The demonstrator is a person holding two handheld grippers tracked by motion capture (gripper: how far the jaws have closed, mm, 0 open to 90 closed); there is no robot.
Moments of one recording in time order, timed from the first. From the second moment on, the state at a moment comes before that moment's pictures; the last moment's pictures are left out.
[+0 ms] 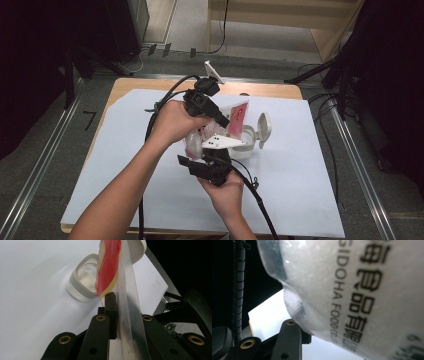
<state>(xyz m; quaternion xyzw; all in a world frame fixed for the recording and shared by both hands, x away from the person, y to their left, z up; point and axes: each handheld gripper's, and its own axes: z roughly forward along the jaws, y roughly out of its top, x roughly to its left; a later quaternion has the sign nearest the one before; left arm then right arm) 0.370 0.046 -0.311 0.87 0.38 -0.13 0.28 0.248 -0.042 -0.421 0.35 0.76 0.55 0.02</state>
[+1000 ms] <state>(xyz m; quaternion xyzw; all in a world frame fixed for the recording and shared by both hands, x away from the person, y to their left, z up) 0.374 0.045 -0.307 0.87 0.39 -0.12 0.28 0.247 -0.043 -0.412 0.35 0.76 0.54 0.02</state>
